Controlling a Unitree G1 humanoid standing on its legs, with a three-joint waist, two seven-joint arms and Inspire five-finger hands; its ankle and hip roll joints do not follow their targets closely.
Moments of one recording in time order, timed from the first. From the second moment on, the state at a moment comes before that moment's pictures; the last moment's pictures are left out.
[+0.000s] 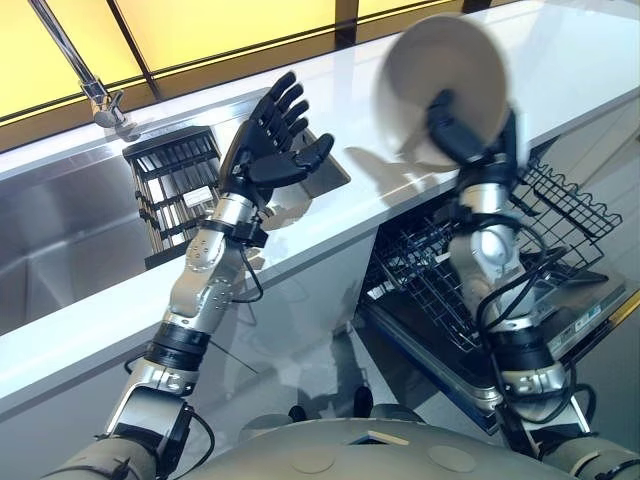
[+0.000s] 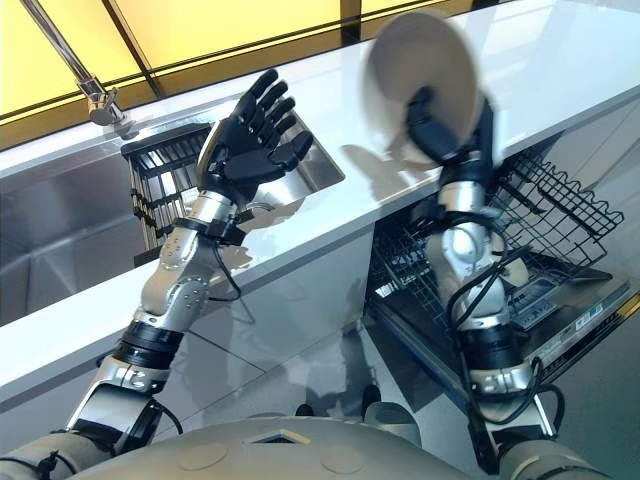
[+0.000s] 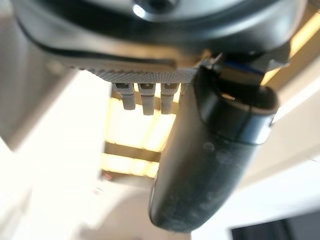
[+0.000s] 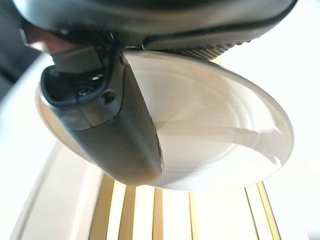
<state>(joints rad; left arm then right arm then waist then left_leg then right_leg) -0.27 0.34 -0.11 0.02 -0.67 -0.01 -0.05 -0.32 -0.41 -0.04 0.01 0.30 -0.13 -0.50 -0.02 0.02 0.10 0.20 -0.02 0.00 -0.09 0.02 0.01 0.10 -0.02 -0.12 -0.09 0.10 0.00</state>
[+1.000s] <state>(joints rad) 0.00 0.32 0.35 0.06 -0.71 -0.07 -0.11 0.11 -0.45 -0.07 0.25 -0.16 -0.06 -0.26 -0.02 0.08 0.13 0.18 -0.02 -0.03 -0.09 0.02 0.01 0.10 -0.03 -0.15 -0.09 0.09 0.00</state>
